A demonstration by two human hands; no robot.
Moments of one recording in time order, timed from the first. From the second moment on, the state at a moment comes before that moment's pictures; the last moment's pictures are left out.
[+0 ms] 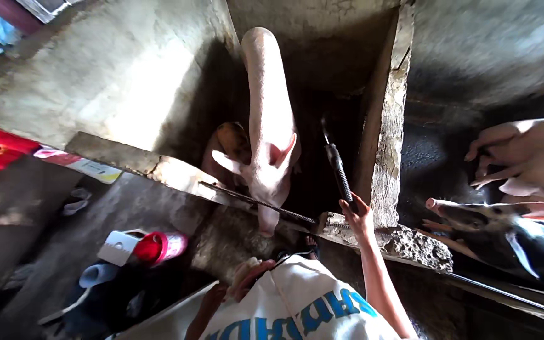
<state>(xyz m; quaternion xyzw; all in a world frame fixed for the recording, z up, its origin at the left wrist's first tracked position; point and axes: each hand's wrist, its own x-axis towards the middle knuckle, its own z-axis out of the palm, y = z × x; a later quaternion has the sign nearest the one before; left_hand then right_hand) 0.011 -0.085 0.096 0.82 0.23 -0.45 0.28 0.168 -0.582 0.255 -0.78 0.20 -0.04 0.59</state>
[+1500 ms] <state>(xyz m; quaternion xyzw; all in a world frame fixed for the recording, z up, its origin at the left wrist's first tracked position) -0.024 -0.015 -0.010 0.83 0.25 -0.37 0.33 0.217 -0.605 0.240 -0.77 0.24 -0.13 0.58</state>
